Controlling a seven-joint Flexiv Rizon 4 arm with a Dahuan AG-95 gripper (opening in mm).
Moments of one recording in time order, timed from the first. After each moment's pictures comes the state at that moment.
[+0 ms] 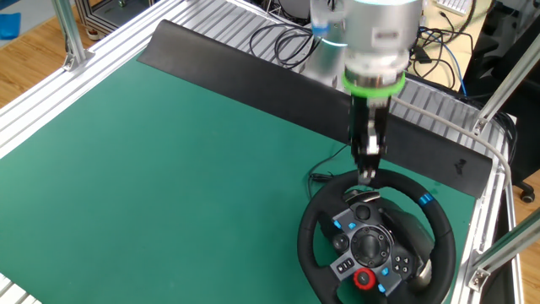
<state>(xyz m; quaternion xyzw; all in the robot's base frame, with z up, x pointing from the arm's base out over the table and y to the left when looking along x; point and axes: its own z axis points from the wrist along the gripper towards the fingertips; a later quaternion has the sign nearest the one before) 0.448 0.232 0.230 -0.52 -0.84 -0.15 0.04</state>
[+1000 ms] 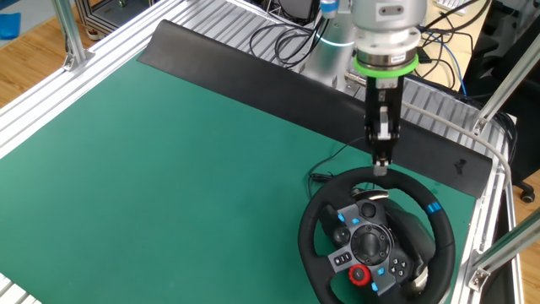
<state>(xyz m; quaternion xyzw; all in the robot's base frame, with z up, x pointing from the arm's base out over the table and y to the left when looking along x) 0.440 0.255 0.240 -0.56 -0.80 -0.17 0.06</state>
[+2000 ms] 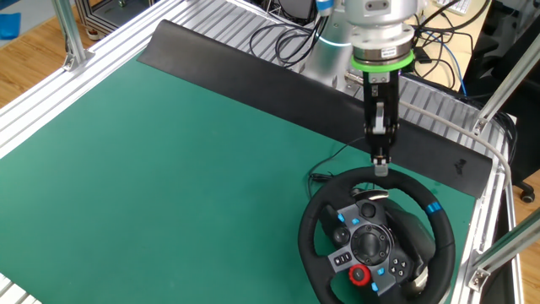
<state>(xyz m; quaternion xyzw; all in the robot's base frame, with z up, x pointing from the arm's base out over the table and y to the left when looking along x) 0.438 0.261 0.238 -0.62 -0.75 -0.21 0.07</state>
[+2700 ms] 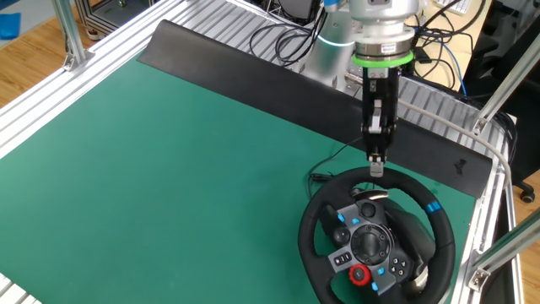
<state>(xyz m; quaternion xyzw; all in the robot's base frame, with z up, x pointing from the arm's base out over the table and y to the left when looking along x) 0.445 0.254 0.234 -0.63 -0.74 -0.25 0.02</state>
